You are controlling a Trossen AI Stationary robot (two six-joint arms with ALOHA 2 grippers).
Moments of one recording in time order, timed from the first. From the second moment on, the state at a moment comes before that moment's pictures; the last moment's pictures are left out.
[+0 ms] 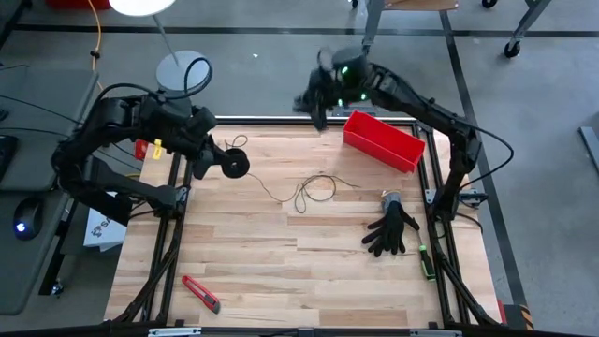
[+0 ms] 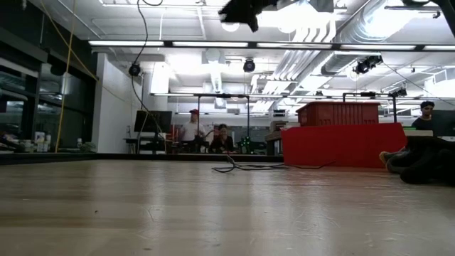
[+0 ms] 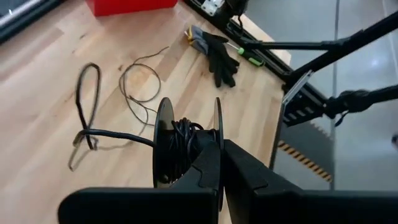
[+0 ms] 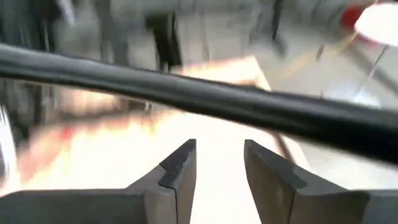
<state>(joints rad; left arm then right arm) 0.16 1.19 1.78 -1.29 0.15 -0.51 -0.45 1.80 2.00 -0.72 -0.35 -0.13</state>
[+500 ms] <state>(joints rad) 0.07 1.26 1.78 -1.28 -0.02 -0.25 -0.43 1.81 1.69 -0.68 -0.49 -0.20</state>
